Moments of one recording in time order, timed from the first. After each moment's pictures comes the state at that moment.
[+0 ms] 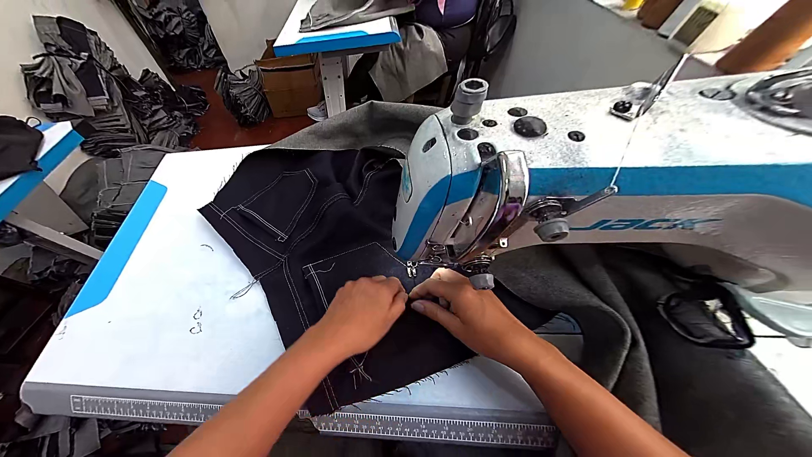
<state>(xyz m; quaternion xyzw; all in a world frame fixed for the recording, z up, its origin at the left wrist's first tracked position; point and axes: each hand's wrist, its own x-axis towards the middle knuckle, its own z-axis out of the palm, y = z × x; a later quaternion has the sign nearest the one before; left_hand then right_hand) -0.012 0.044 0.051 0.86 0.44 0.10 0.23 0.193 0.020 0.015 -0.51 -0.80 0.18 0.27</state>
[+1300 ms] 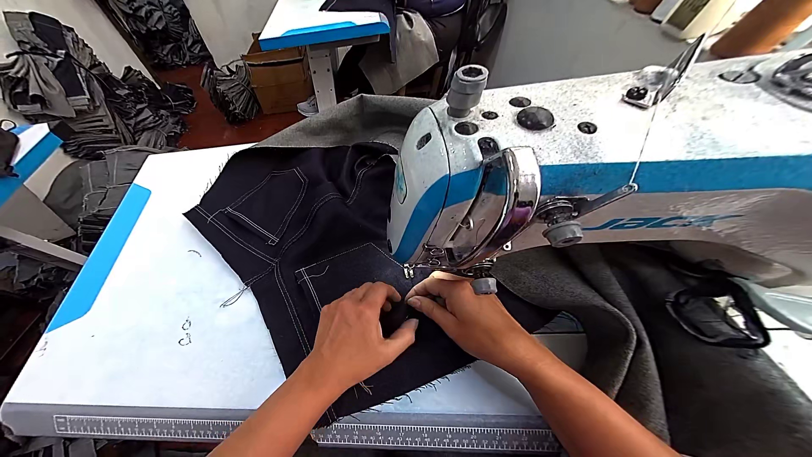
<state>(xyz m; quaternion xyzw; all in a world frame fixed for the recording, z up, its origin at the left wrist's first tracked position) -0.017 0.025 0.018 0.84 0.45 0.28 0.12 0.185 0.021 0.023 -0.58 -0.74 0.24 0.25</state>
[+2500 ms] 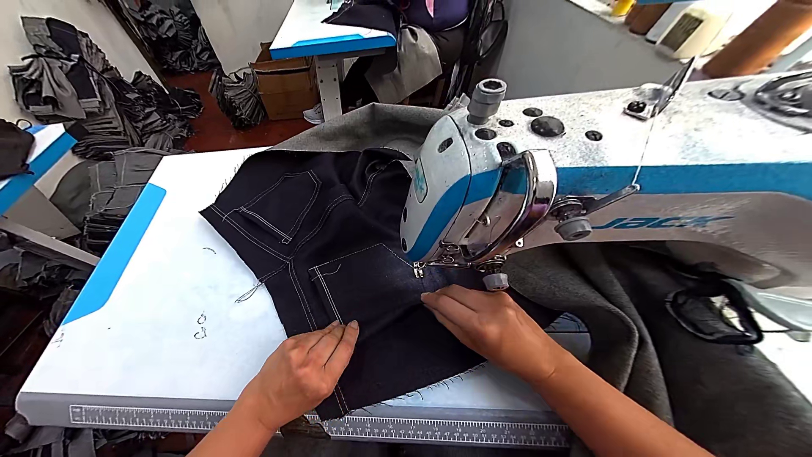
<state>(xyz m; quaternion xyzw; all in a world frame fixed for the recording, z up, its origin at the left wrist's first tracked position) -0.109 0.003 0.007 0.92 0.24 0.27 -0.16 0.198 0.019 0.009 -0.33 -0.88 -0.09 0.32</state>
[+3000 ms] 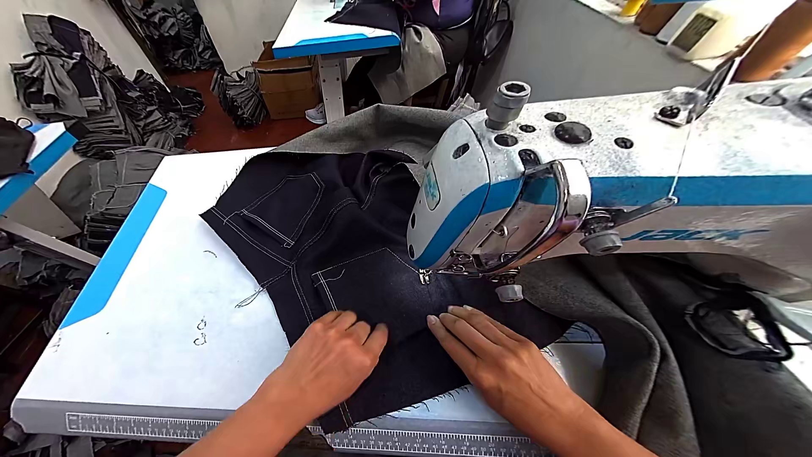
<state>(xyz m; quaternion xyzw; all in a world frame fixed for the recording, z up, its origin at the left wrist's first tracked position) -0.075 0.017 0.032 0.94 0.27 0.17 -0.09 0.187 -0.021 -0.001 -0.42 -0.87 -0.17 0.20</state>
